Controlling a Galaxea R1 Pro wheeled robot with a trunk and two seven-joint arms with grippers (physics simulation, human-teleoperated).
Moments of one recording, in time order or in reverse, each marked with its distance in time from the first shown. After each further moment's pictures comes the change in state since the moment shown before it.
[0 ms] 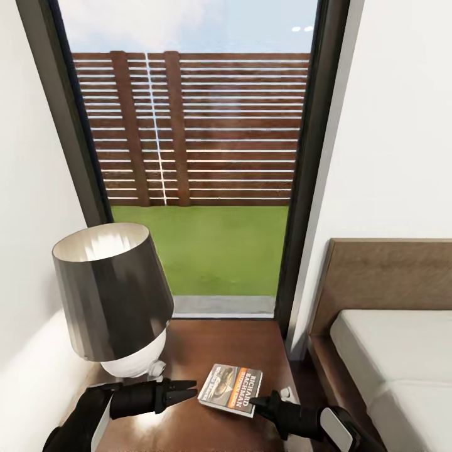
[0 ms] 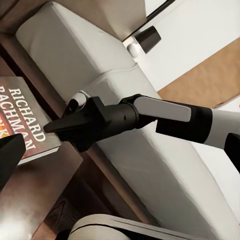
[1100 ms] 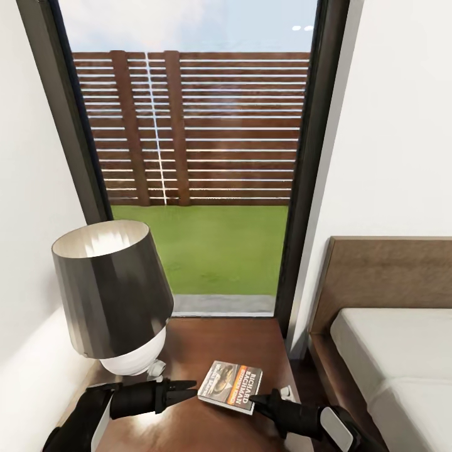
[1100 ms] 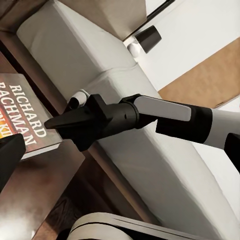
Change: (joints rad) left arm 0.000 0.000 0.000 0.000 0.001 0.000 0.000; right arm 0.000 0.000 -0.004 -0.002 -0.031 0.012 0.001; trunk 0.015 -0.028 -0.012
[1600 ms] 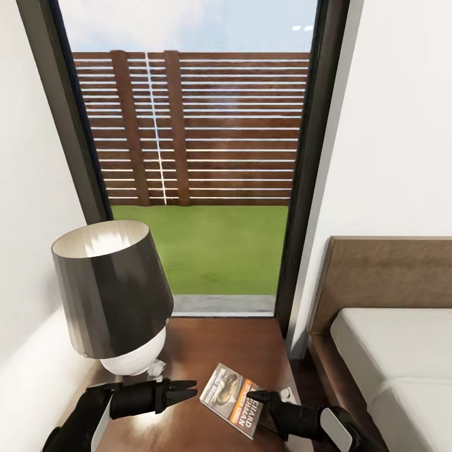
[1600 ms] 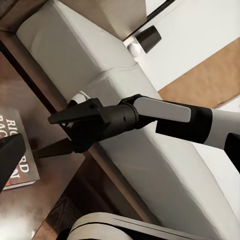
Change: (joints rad) left arm 0.000 0.000 0.000 0.000 0.000 0.000 0.000; right arm 0.000 -0.001 0.004 0.003 0.045 -0.017 -0.001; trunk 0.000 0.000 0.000
